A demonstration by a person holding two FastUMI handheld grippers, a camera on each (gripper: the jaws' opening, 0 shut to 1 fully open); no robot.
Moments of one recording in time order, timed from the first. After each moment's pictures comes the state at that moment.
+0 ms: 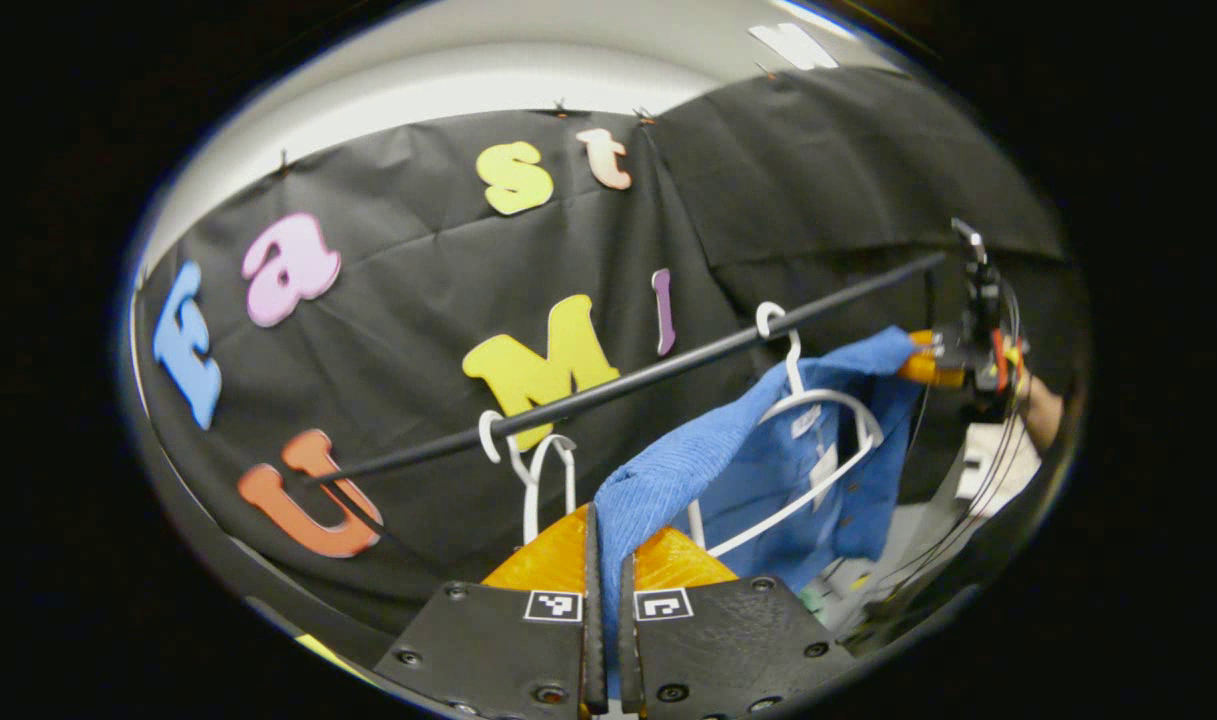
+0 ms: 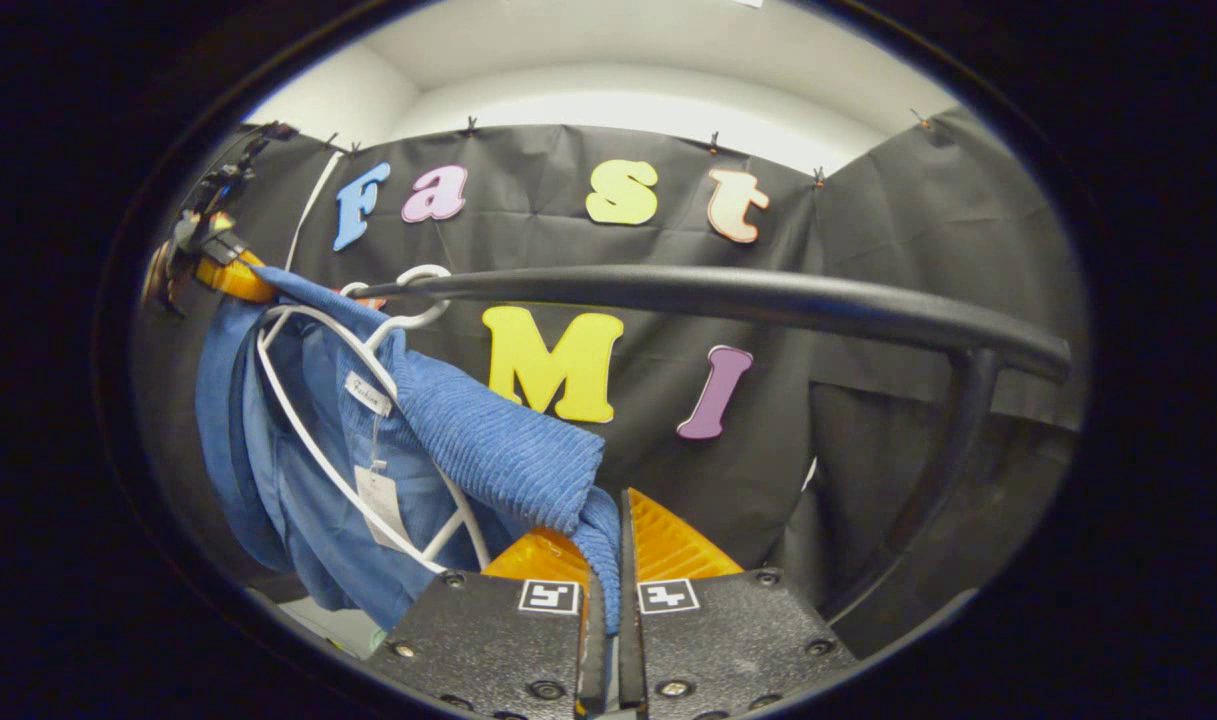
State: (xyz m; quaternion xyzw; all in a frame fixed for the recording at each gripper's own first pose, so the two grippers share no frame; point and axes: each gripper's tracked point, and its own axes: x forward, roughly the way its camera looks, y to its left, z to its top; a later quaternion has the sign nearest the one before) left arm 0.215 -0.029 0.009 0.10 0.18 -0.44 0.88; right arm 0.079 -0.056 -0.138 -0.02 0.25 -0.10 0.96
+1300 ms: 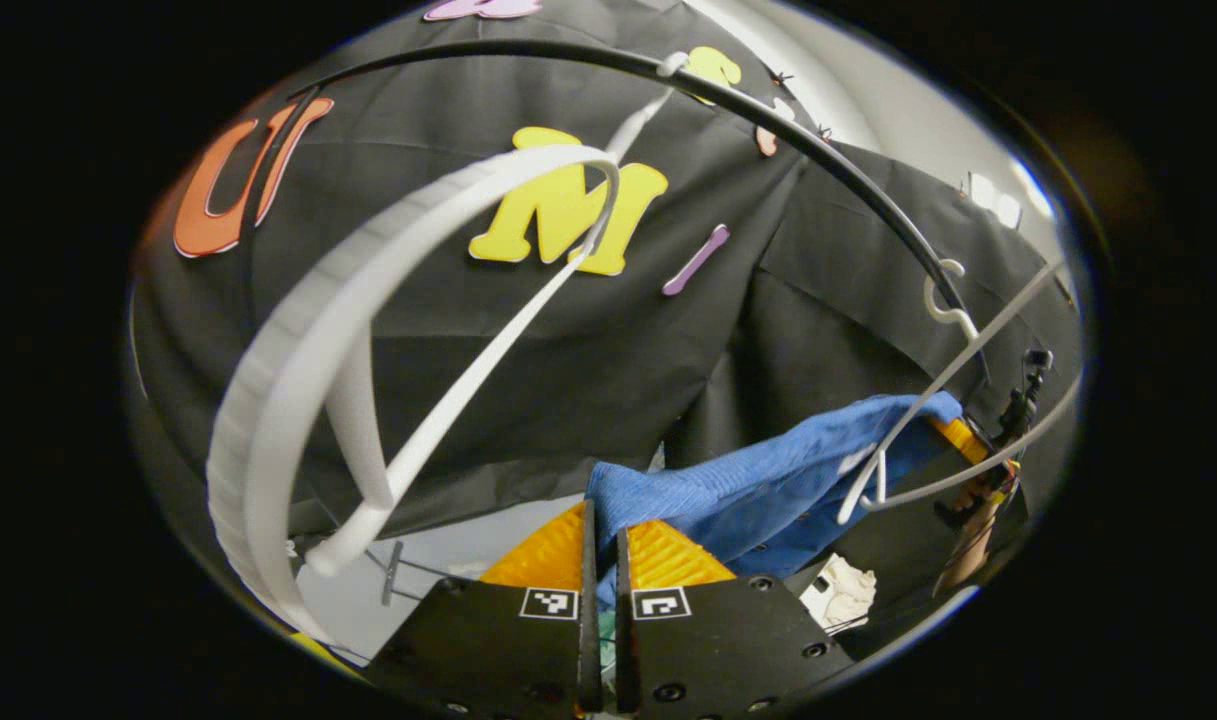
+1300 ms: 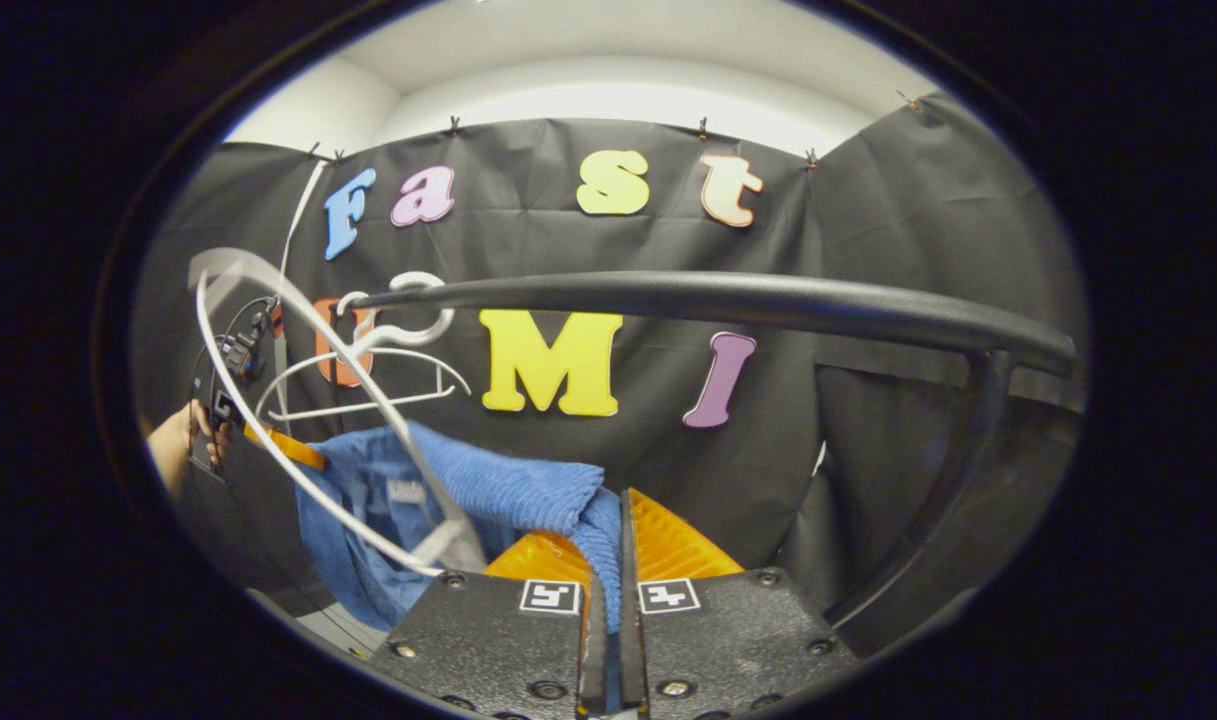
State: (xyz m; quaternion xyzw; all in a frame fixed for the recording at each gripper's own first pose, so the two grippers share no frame) left arm 0.231 -0.062 -0.187 -0.16 0.36 -0.44 0.81; right arm 0.087 -0.060 -0.142 -0.01 0.26 -0.11 0.96
